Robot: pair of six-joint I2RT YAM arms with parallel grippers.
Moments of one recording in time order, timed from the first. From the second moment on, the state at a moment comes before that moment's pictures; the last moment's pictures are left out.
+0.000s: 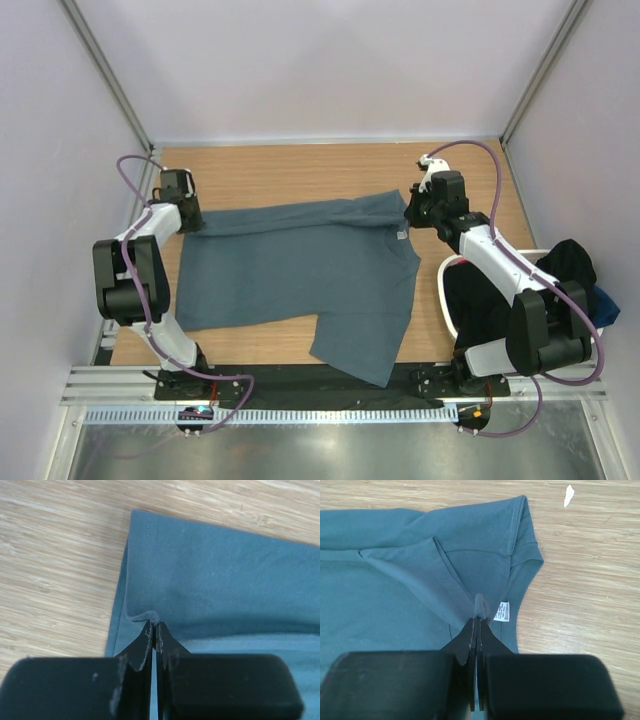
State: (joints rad) left arm 0.11 1.74 1.14 -0.34 -0.11 -0.10; right arm 0.21 1.39 0.95 -0.17 -0.07 0.16
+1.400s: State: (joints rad) left arm 0.11 1.69 1.12 -0.41 -0.17 -0.10; right arm 0.22 1.32 0.88 -0.33 -0.15 0.21
